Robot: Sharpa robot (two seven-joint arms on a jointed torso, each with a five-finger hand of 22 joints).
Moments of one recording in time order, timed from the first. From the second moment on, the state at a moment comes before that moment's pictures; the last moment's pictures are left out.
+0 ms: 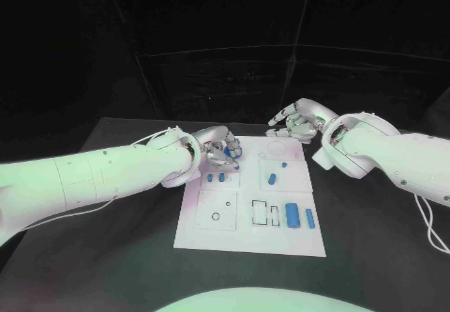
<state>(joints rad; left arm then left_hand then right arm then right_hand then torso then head) 1.28 -0.63 -0.18 1.35 -1.13 -0.29 -0.03 1.36 -0.08 0.28 -0.04 0.06 0.87 0.15 0.20 0.36 0.85 0.11 0.41 0.36 1.37 0.03 1.28 1.15 0.17 1.19 0.13 0.81 0.85 1.28 -0.76 -0.01 1.45 -1.04 -0.30 -0.10 1.41 0.01 -0.17 0.23 0.35 0.84 0.17 0.20 0.07 1.27 0.08 1.23 1.21 1.47 0.01 1.48 1.31 0.09 1.31 0.11 1.30 1.01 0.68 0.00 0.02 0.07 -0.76</state>
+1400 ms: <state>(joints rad) 1.27 -0.49 -0.19 1.20 -1.41 -0.16 -0.12 1.35 -0.10 0.34 -0.03 0.06 0.99 0.12 0.17 0.22 1.01 0.07 0.33 0.17 1.47 -0.01 1.39 1.23 0.12 1.39 0.09 1.11 1.14 1.28 -0.75 -0.01 1.45 -1.04 -0.30 -0.10 1.41 0.01 -0.18 0.23 0.35 0.84 0.17 0.20 0.07 1.27 0.08 1.23 1.21 1.47 0.01 1.48 1.31 0.09 1.31 0.11 1.30 1.01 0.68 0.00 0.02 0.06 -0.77</state>
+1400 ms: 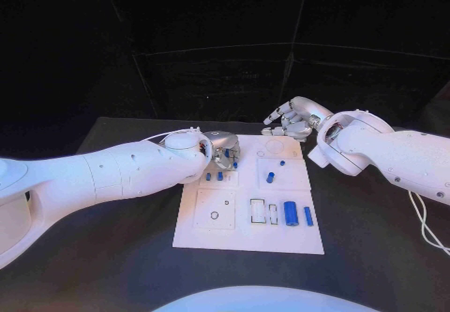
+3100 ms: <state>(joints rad) 1.26 -0.53 -0.18 1.24 -1.41 -0.21 -0.11 1.39 -0.07 0.50 -0.12 0.05 1.10 0.12 0.16 0.19 1.17 0.05 0.25 0.12 1.47 -0.02 1.40 1.22 0.11 1.42 0.08 1.18 1.21 1.28 -0.74 -0.01 1.44 -1.04 -0.30 -0.10 1.42 0.01 -0.18 0.23 0.35 0.84 0.17 0.20 0.07 1.27 0.08 1.23 1.21 1.47 0.01 1.48 1.31 0.09 1.31 0.11 1.30 1.01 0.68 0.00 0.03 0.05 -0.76</state>
